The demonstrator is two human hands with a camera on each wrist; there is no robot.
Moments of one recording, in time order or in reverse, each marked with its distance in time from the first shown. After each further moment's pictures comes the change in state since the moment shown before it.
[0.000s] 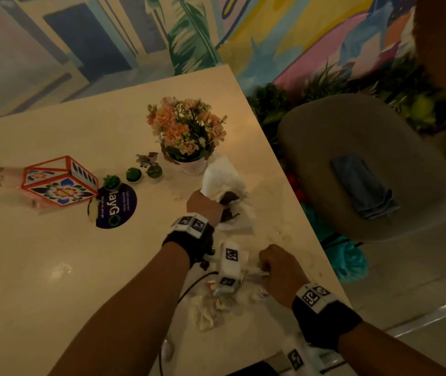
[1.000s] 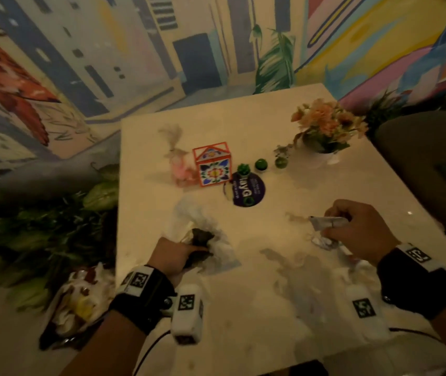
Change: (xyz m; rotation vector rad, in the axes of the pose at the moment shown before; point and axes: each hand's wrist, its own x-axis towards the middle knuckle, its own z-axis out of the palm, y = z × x) left_hand -0.088 -0.248 -0.307 -0.654 -0.090 -0.040; right_hand -0.020 -0.211 0.033 0.272 0.376 -0.046
